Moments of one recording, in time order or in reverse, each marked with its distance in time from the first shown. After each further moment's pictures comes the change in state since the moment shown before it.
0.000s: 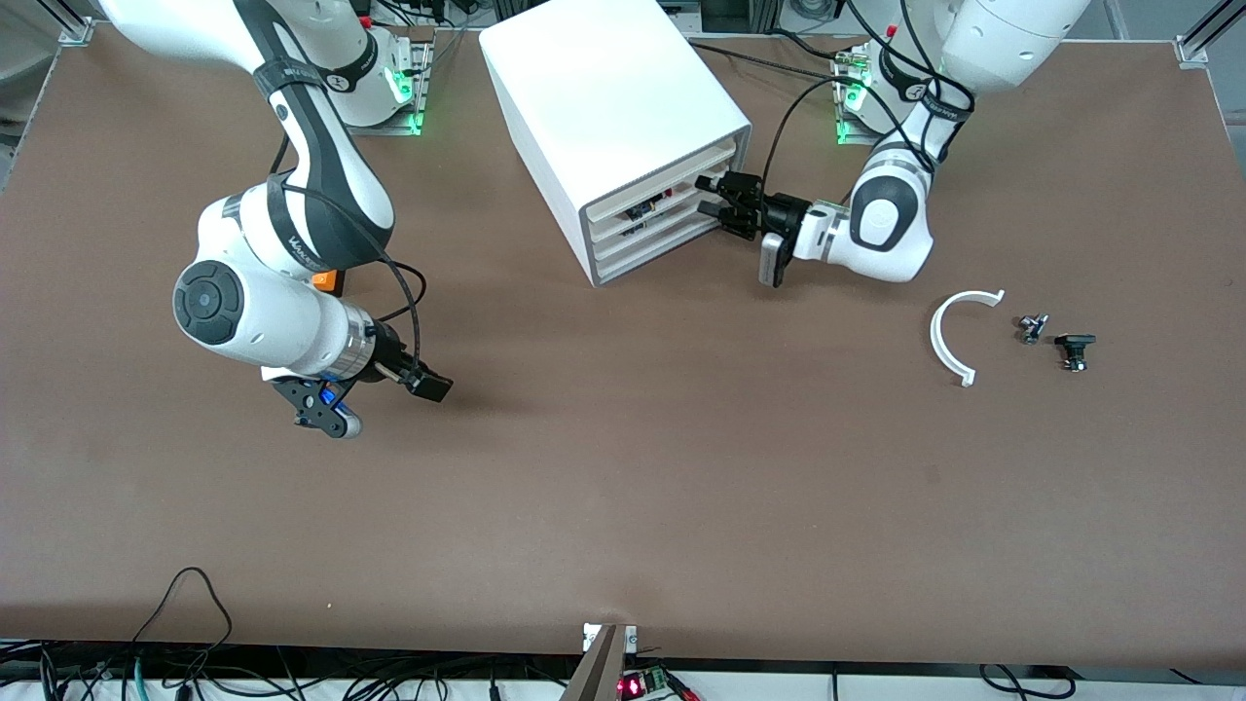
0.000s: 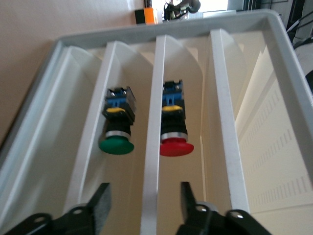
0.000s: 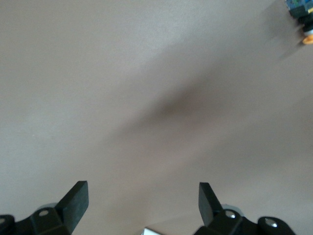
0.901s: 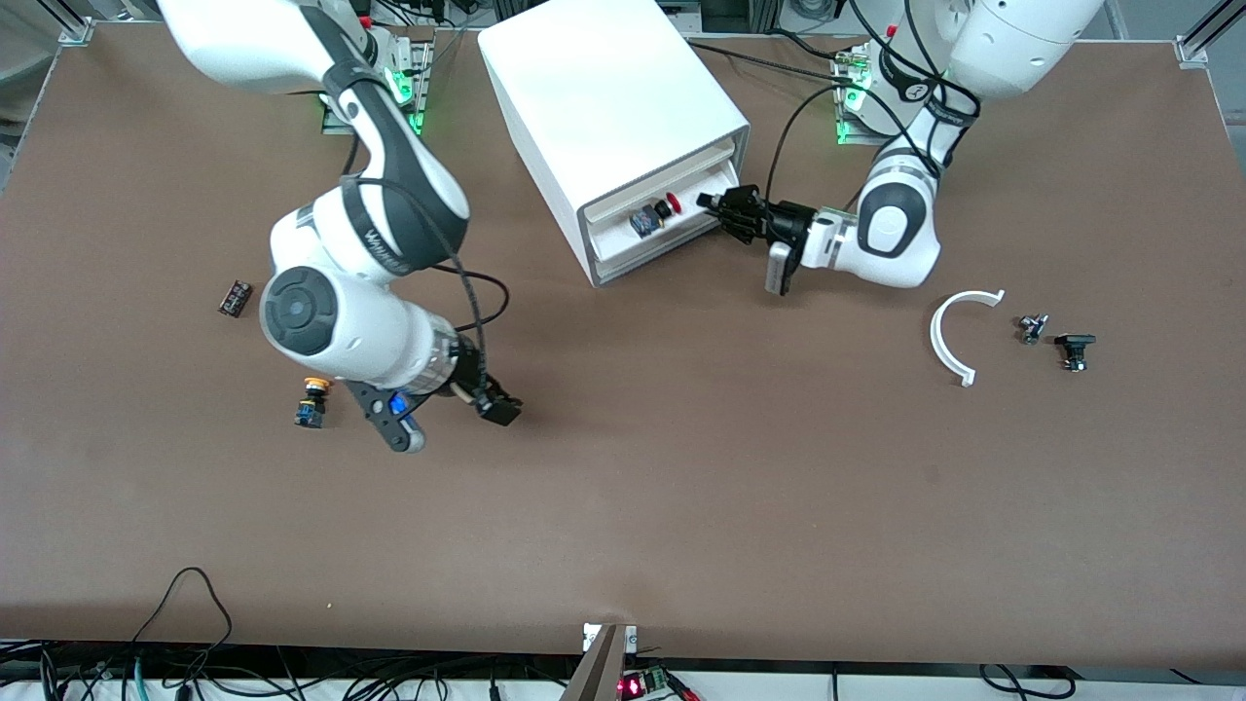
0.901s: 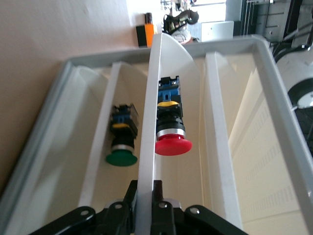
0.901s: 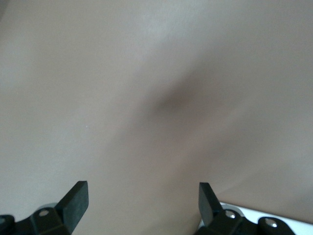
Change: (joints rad) left arm 0.059 0.011 0.009 0.038 0.015 0.001 -0.021; right arm 0.138 0.186 0.001 0.338 0.000 -0.078 0.364
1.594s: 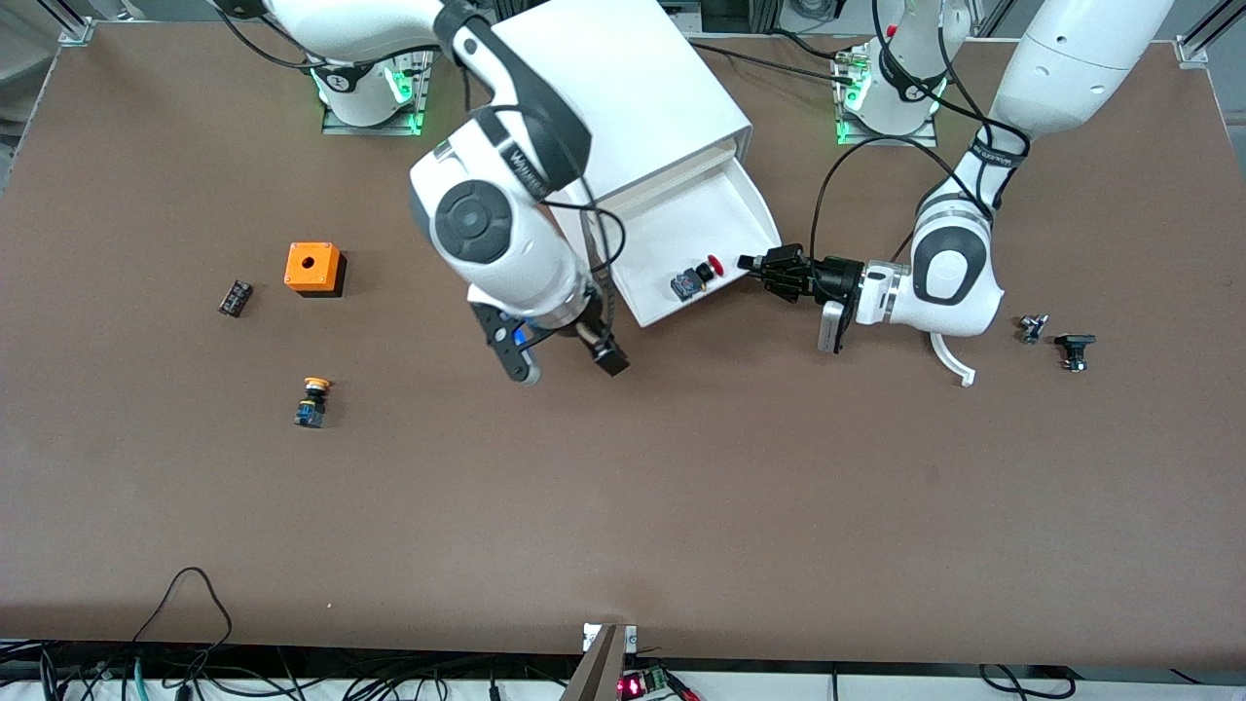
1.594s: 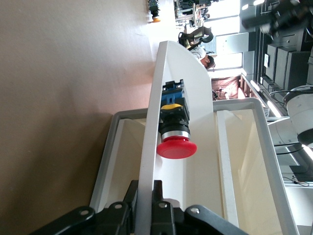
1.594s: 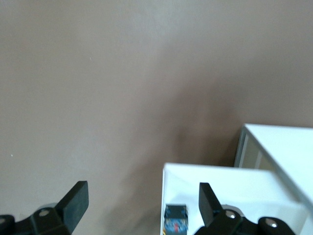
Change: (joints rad) left arm 0.090 0.090 0.062 0.201 0.147 -0.001 -0.063; right arm 0.228 0.013 -0.002 0.032 -0.012 0.067 0.396
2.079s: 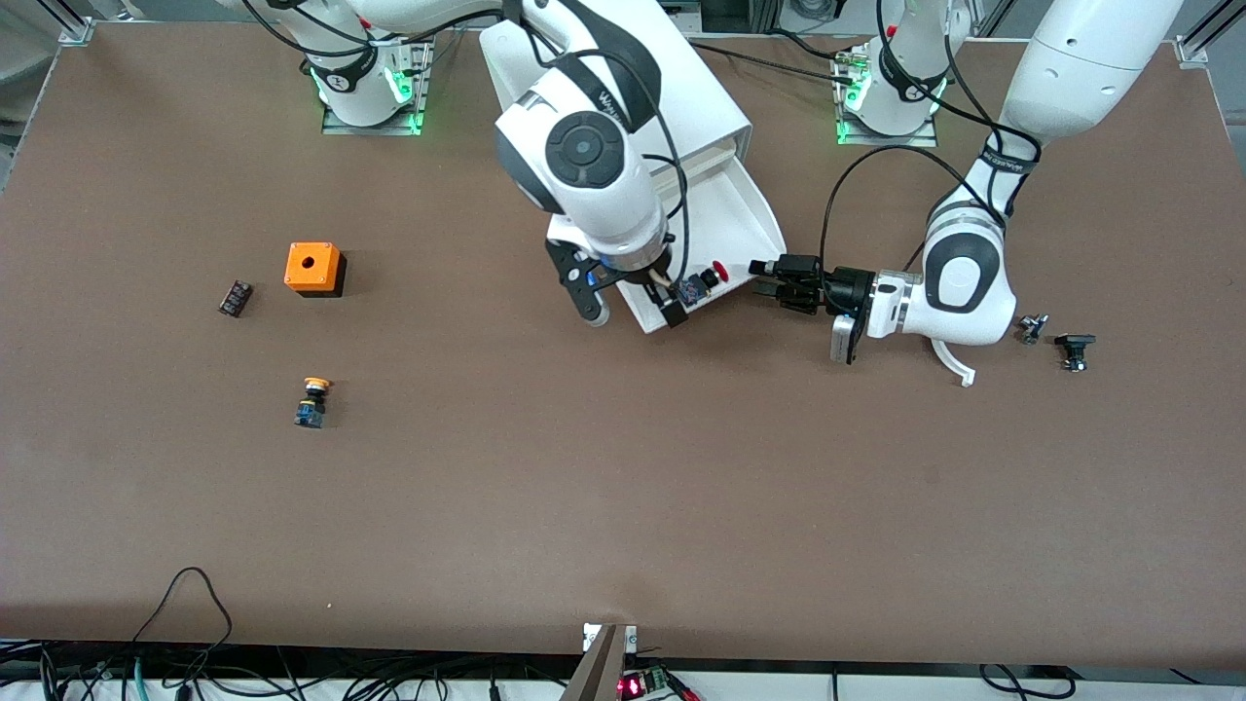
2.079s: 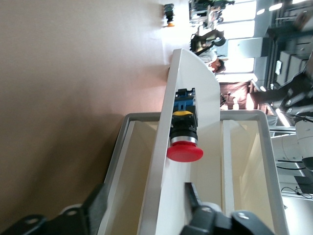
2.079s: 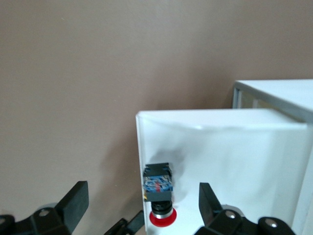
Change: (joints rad) left arm 0.014 -0.006 0.017 0.041 0.064 -0.008 -0.126; right arm 0.135 0.020 -0.001 0.000 -0.059 0.016 0.214
